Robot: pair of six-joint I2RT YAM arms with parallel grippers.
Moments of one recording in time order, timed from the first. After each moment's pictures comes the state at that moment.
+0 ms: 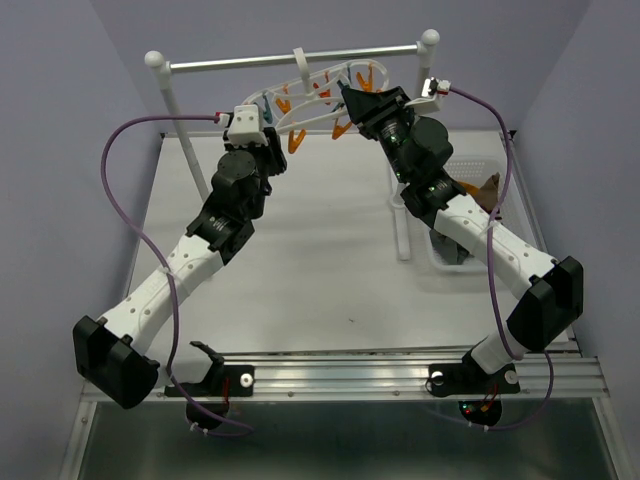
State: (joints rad) left arm -0.58 1.23 1.15 0.15 -0.50 -0.13; right arm 0.61 1.56 1.46 0.42 0.21 0.88
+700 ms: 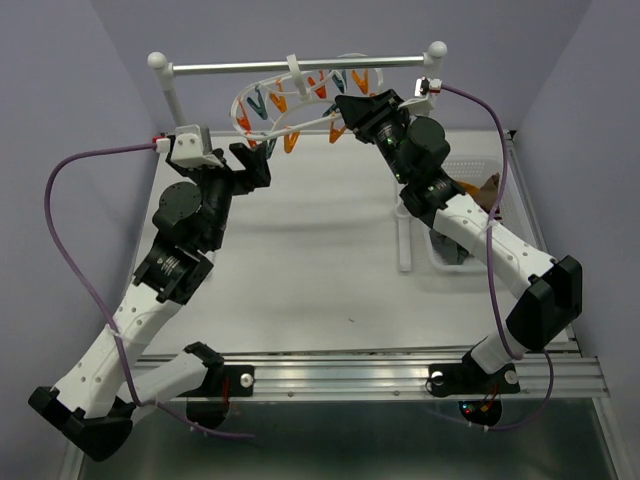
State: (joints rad) left arm -0.58 0.95 1.13 -0.03 -0.44 -0.23; right arm 0.61 1.56 1.46 0.38 0.14 0.85
